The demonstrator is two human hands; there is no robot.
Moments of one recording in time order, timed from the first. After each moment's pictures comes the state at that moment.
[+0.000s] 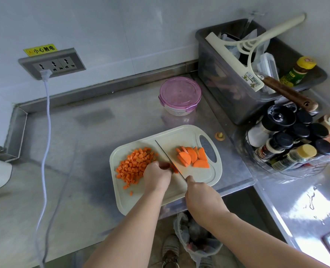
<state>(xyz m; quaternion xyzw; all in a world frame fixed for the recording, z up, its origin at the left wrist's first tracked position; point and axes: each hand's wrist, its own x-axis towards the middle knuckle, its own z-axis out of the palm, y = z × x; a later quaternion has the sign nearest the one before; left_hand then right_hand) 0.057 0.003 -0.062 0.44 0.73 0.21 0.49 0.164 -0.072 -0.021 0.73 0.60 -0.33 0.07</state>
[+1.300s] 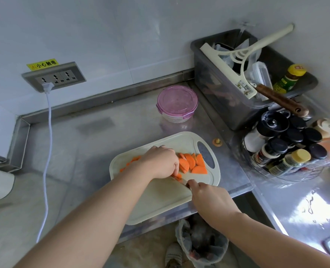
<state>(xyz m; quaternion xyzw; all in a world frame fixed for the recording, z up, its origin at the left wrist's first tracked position) 0.062 0.058 0.015 0.88 0.39 -0.19 0.19 0.192 -0.071 -0.023 0.66 0.71 -0.19 0.11</state>
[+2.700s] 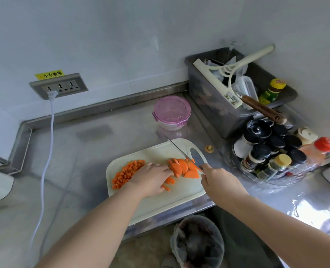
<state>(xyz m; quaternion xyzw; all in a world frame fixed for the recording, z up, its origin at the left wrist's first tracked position) 0.041 0.032 -0.032 0.93 0.32 -0.15 0.05 0.237 -0.054 0.010 0.74 0.64 -0.20 0.00</state>
